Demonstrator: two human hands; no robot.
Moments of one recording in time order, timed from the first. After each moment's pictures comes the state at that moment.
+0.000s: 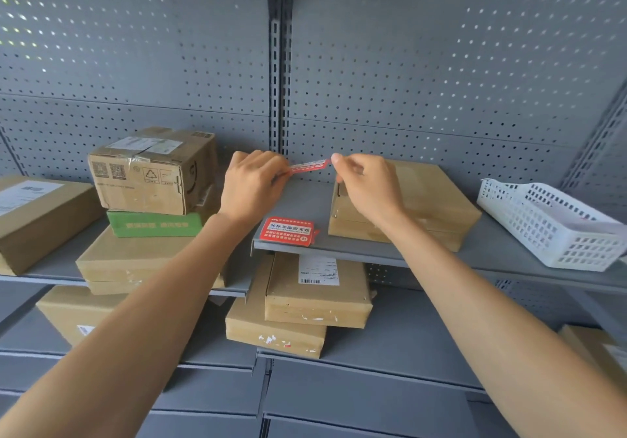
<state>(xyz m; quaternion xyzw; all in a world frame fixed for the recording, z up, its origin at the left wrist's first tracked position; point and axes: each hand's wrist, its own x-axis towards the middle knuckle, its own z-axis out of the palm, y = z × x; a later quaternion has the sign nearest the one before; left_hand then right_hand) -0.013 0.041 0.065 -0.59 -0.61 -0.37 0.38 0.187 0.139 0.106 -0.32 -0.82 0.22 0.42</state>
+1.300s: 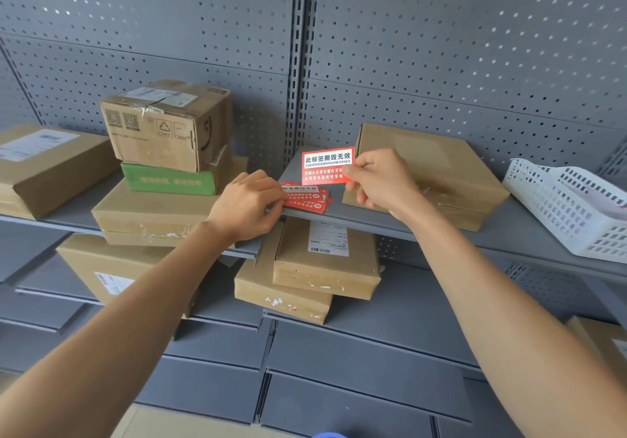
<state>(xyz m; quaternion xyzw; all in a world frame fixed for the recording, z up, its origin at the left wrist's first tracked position) -0.021 -0.013 -0.013 -0.67 -0.66 -0.25 0.24 0.193 0.129 0.084 -0.35 -0.82 0.38 0.26</state>
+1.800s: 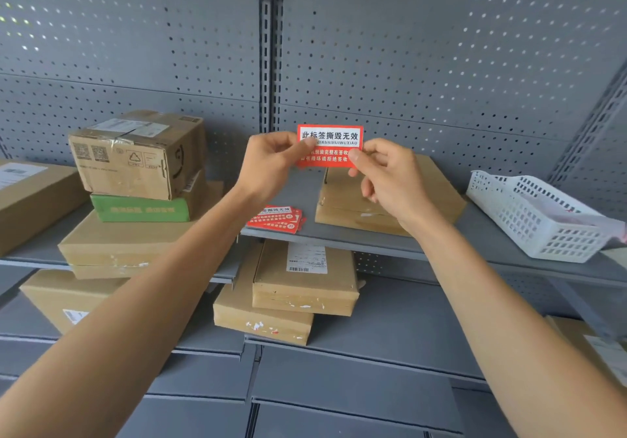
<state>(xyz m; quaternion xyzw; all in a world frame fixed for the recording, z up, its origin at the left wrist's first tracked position) 0.060 0.038 0.104 -0.47 -0.59 -0.64 -0.15 0.243 0.138 0.116 -0.26 -0.77 0.42 0.40</state>
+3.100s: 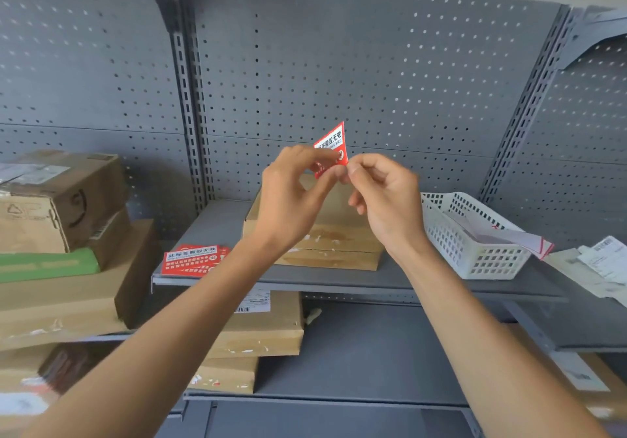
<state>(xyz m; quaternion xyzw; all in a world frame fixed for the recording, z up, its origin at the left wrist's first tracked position) 0.187 0.120 0.126 -0.58 -0.53 -0.60 0.11 0.322 0.189 0.133 -0.22 -0.69 0.43 0.54</state>
